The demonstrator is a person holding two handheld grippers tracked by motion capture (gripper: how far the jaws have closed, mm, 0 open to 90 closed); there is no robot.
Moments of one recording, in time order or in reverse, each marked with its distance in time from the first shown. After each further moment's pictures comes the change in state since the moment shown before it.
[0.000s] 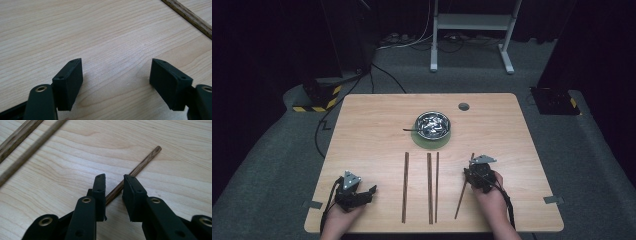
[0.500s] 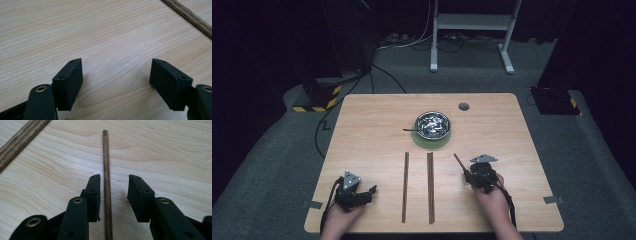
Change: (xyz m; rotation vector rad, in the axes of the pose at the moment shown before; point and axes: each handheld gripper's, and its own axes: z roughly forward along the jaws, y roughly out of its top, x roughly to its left) left arm 0.000 0.000 0.000 0.000 0.001 -0.001; right arm -0.001 0.002 -0.005 0.003 0.005 -0.010
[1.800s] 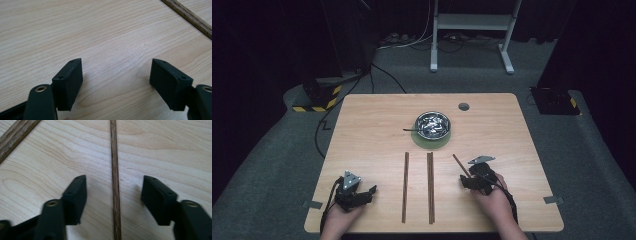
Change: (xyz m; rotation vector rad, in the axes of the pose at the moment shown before) left arm 0.000 0.000 0.000 0.000 -0.001 0.000; right arm 0.001 0.001 -0.001 0.094 0.057 -0.054
